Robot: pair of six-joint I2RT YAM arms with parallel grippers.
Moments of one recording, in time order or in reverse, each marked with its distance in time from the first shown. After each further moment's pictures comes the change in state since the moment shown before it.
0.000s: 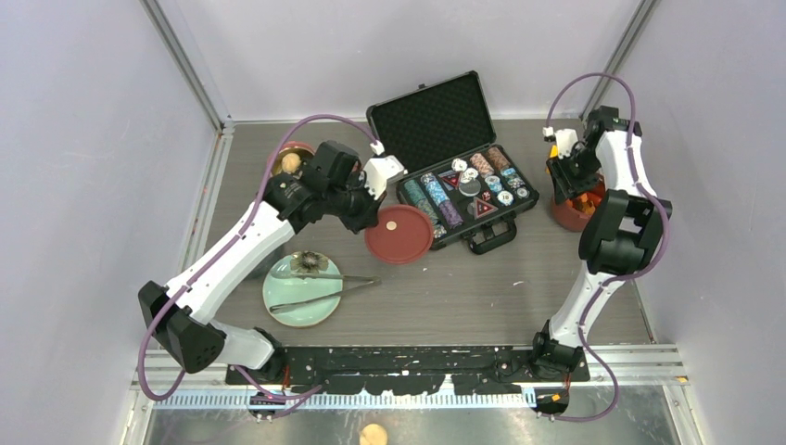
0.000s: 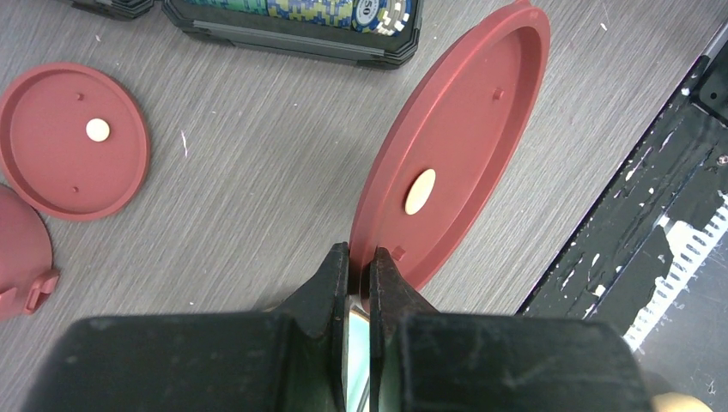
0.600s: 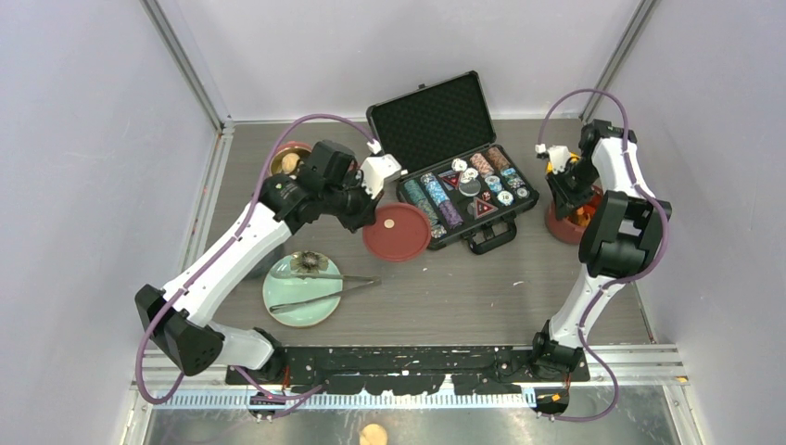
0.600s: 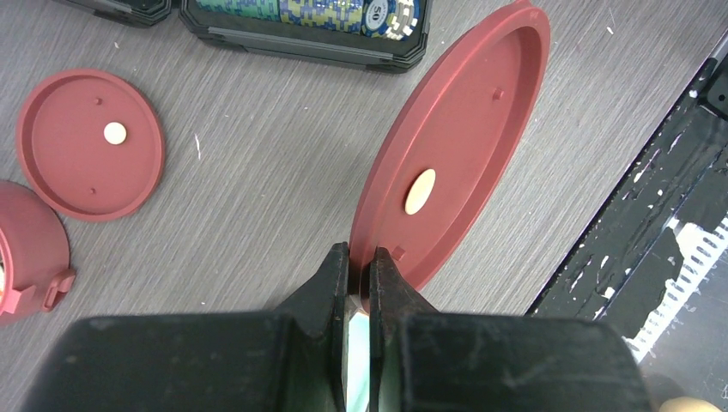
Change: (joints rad) left arm 0.013 -0.016 -0.005 0.004 0.000 0.019; right arm 0.015 -0.027 -0.104 -0.064 0.006 -0.059
